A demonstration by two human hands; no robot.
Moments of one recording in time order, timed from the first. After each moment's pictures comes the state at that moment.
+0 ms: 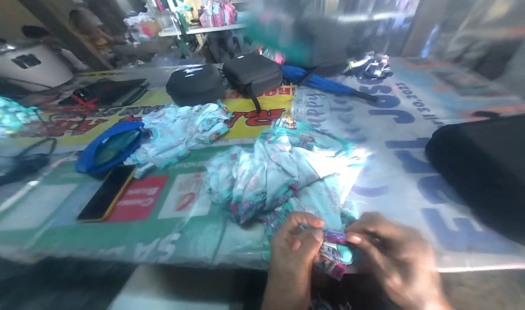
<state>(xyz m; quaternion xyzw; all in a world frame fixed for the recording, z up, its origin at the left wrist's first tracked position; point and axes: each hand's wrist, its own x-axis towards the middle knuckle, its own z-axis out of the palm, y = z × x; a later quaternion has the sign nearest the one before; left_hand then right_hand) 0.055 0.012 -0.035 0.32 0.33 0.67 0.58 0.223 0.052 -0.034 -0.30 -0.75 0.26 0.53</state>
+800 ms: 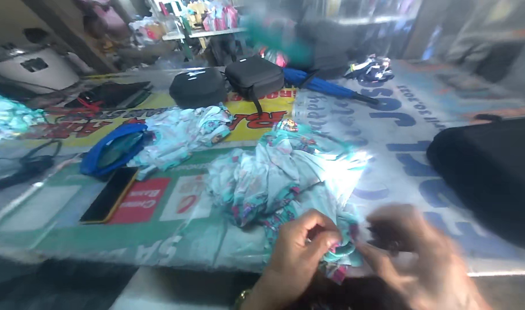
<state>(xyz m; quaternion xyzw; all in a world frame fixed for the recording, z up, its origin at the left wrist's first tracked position) 0.035 0.039 -0.029 0.64 0.35 0.53 0.43 0.246 0.046 -0.004 -0.40 -0.80 0.14 0.43</state>
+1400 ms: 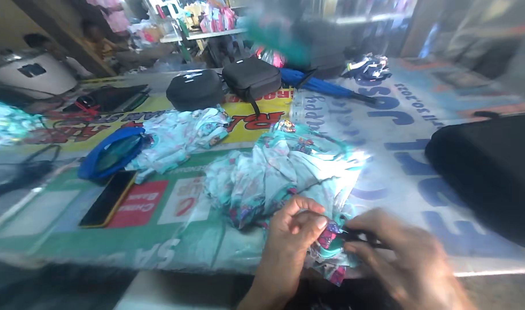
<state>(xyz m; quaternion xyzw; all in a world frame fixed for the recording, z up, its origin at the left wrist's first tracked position) 0.039 0.042 -0.018 0.44 0.34 0.61 0.57 0.239 0.053 -0.016 -0.37 -0.81 0.15 0.44</state>
